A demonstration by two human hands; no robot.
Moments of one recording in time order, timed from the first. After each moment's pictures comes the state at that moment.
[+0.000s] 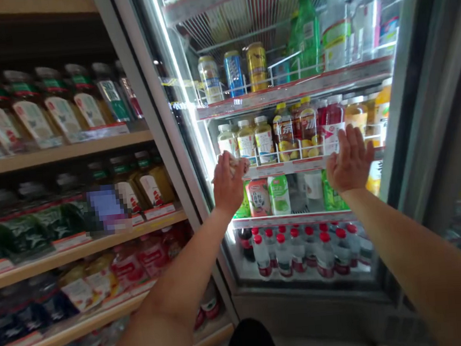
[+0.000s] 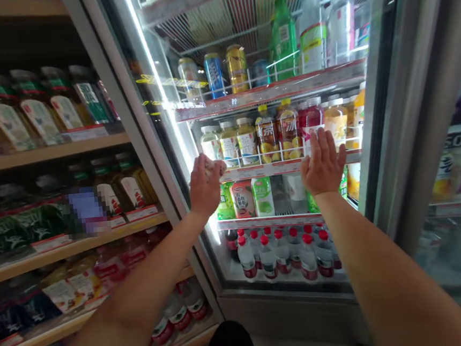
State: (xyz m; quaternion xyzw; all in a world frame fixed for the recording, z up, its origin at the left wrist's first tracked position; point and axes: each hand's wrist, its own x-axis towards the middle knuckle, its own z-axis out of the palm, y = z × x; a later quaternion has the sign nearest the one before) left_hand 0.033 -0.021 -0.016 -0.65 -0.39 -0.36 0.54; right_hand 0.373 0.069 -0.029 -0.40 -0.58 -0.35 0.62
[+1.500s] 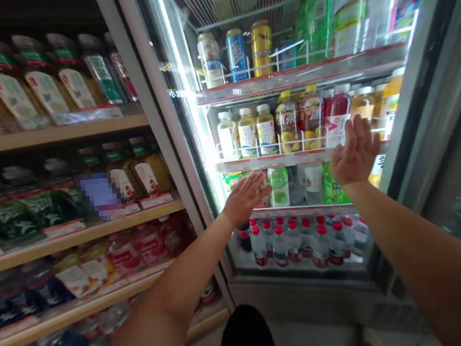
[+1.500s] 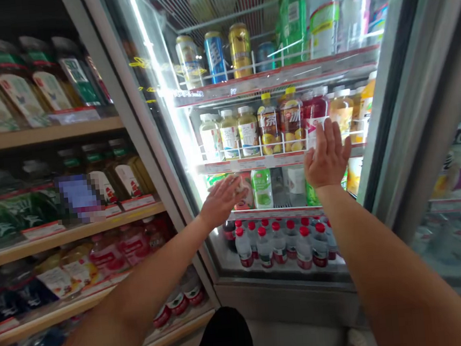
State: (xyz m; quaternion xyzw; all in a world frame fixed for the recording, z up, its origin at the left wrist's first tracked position) left_hand 0.033 -0.029 -0.067 -0.78 -0.32 -0.22 0.49; right_hand 0.373 0.069 -0.030 -0.41 -0.58 -0.33 0.62
